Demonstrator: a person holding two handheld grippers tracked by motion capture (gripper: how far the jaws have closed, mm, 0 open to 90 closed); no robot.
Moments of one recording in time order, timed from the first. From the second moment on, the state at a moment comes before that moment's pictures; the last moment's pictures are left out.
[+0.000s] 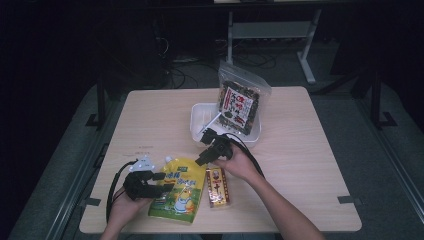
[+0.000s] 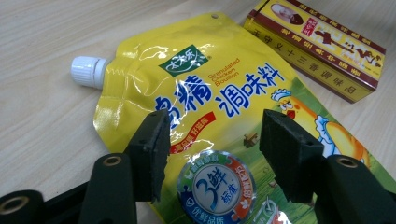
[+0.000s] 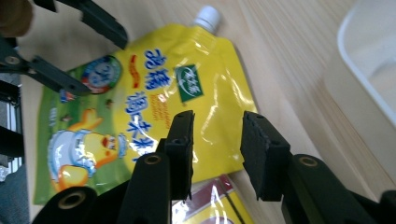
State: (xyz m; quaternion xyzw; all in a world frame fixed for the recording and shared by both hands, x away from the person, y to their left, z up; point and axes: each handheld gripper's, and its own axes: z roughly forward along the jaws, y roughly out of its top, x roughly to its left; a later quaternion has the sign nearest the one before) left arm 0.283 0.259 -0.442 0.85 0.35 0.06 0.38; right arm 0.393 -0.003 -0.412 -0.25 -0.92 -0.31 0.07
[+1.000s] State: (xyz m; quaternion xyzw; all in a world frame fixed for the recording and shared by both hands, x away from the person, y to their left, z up) left arm 0.286 0.256 -0.450 0.86 0.36 0.05 0.35; right arm 0.417 -0.006 -0.446 -0.34 -0.90 -0.23 0.14
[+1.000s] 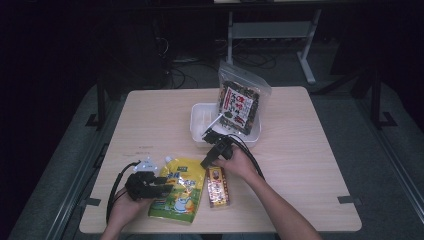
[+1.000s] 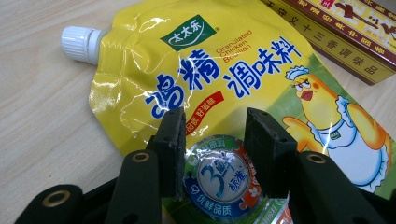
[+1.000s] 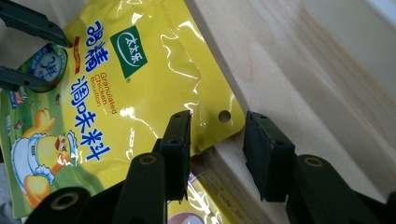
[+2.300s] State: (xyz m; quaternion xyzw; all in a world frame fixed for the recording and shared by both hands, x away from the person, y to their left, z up) left arm 0.287 0.257 -0.451 0.86 0.37 0.05 0.35; right arm 0.422 -0.007 -0.449 -0.37 -0.88 -0.22 0.18
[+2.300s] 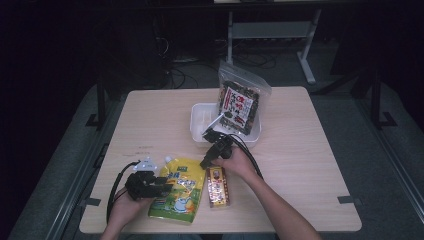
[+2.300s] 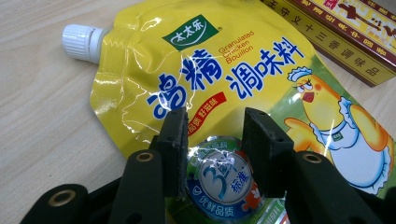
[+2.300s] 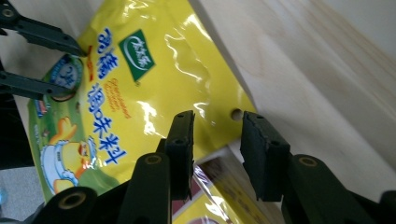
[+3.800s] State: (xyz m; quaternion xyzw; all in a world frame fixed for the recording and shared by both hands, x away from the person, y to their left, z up) left arm 0.283 0.260 -0.448 0.86 0.38 0.07 0.33; right arm 0.423 -0.003 -0.453 -0.38 -0.87 -0.22 0.22
